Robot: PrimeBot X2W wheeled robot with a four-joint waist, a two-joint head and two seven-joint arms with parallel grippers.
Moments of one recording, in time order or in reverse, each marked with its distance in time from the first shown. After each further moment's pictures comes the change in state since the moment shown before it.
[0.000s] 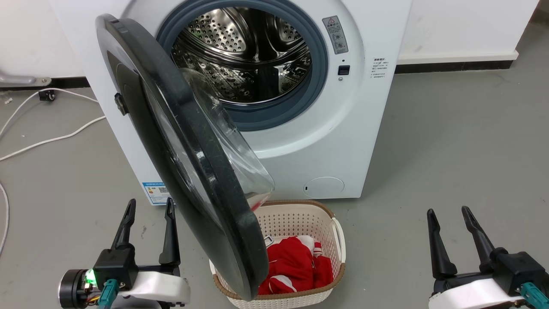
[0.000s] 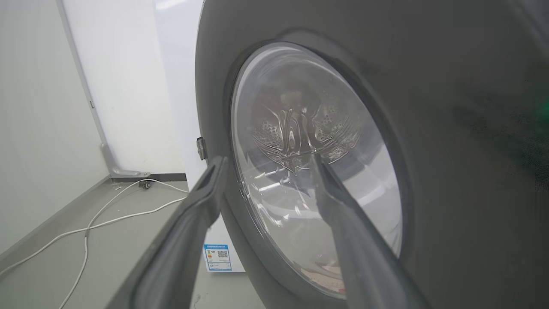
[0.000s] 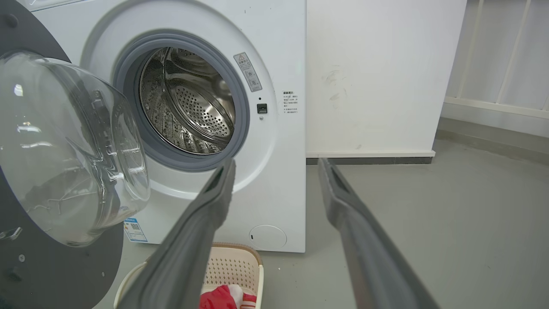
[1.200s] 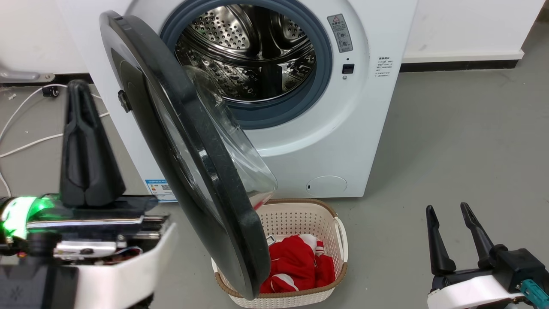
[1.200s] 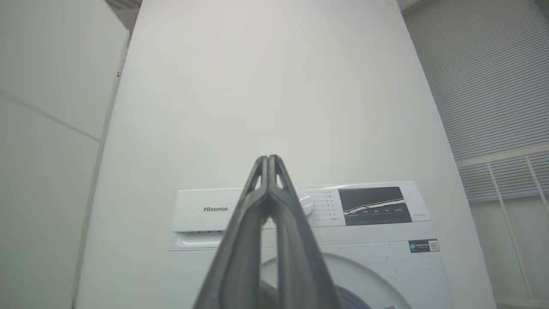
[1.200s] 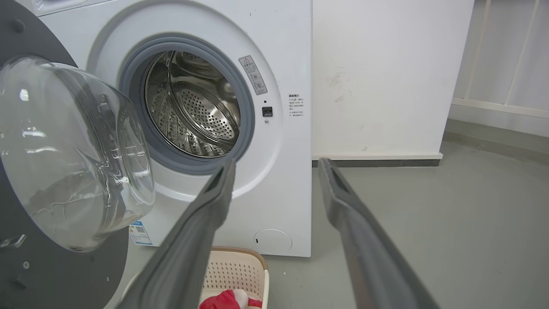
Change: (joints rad) left arm -0.154 0.000 -0.045 -0.580 0.030 0.038 0.000; right arm -0.015 0.000 0.004 0.005 0.010 0.000 -0.005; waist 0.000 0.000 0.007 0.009
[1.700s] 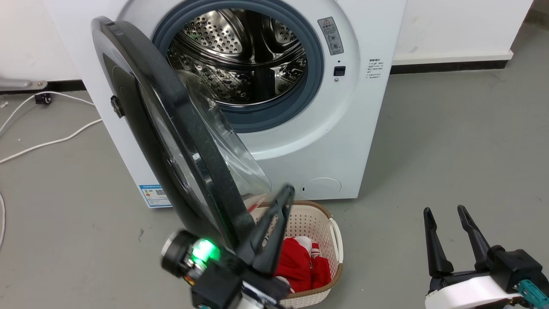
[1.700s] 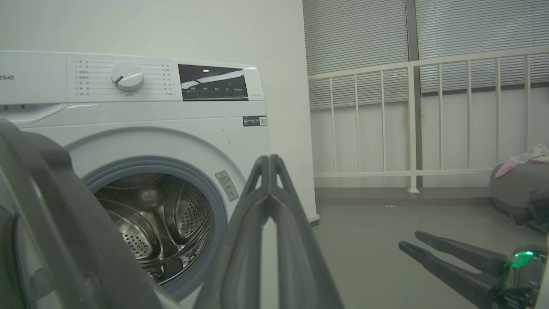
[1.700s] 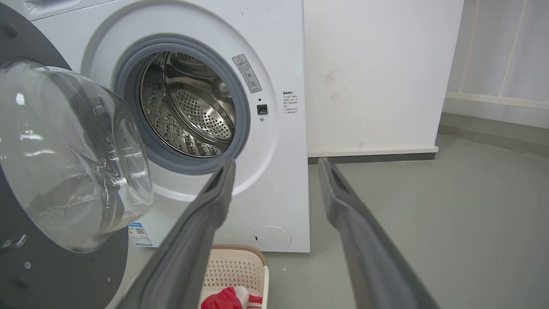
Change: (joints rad) left arm 0.113 -0.001 -0.398 0.248 -0.037 -0.099 0.001; right arm 0.001 0.000 0.011 0.011 0.021 0.000 0.007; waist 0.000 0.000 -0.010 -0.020
